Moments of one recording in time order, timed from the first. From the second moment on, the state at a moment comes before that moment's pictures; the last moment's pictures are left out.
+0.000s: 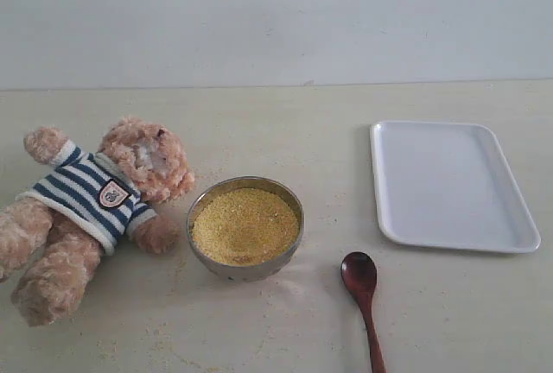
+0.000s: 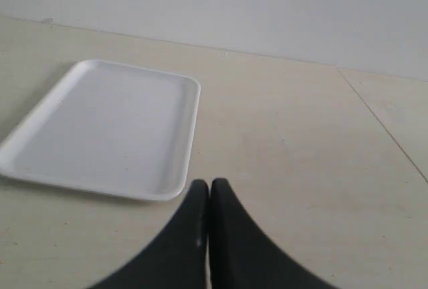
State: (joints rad) left arm -0.08 0.00 0.00 0.00 0.29 -0.08; right arm 0.00 0.00 0.00 -0.16 0.32 0.00
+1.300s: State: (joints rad) left arm -0.08 0.00 0.00 -0.57 -0.30 -0.07; right arm 0.00 0.00 0.00 -0.16 0.32 0.00
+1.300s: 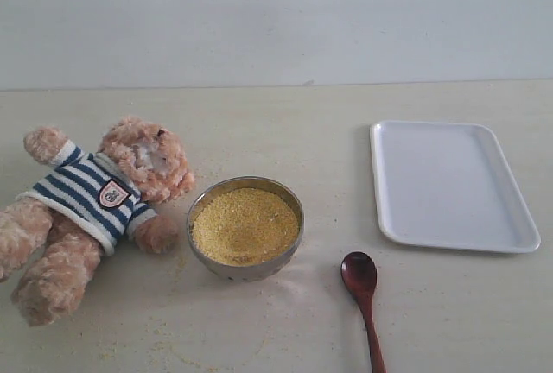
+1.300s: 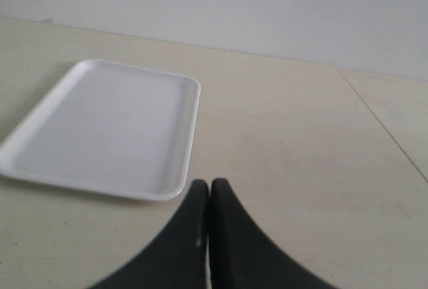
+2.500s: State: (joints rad) left arm 0.18 1.61 -1.21 -0.20 0.97 0.36; right arm 0.00 0.00 0.00 -0.16 0.32 0.00
